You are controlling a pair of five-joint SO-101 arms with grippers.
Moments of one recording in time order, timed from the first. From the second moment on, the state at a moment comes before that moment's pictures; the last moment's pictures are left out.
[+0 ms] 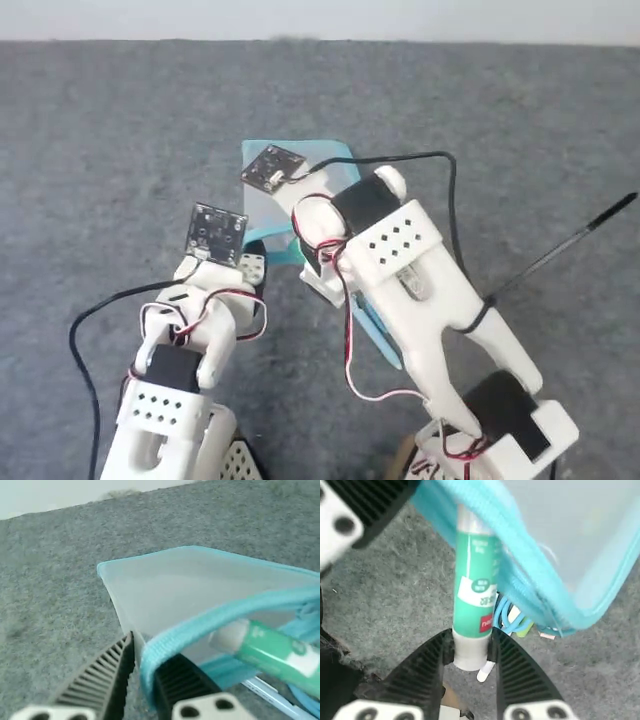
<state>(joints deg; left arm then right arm) 6.8 -72.7 80.6 38.1 0.6 -39.5 -6.4 -2.7 100.6 15.3</state>
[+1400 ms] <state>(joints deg) 3.1 -72.7 82.2 37.6 -1.5 -33.5 -11.3 -7.9 100.4 12.2</state>
